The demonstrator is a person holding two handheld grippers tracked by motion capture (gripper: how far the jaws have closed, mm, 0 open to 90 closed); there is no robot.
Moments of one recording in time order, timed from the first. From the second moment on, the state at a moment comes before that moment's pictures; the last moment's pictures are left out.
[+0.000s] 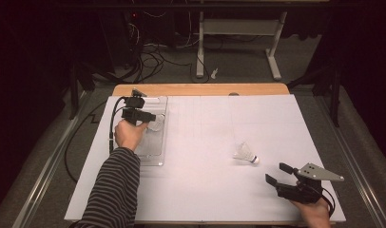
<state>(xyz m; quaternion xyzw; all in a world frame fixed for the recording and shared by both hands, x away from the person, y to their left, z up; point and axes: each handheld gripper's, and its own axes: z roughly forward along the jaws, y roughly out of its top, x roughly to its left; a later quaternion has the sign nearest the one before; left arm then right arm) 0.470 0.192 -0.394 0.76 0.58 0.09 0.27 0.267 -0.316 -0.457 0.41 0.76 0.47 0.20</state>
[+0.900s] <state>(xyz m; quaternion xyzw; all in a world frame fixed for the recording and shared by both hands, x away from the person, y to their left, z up) 0.444 0.199 -0.377 0.76 0.56 0.11 0.29 0.266 -0.315 -0.457 0.41 0.76 0.47 0.20</state>
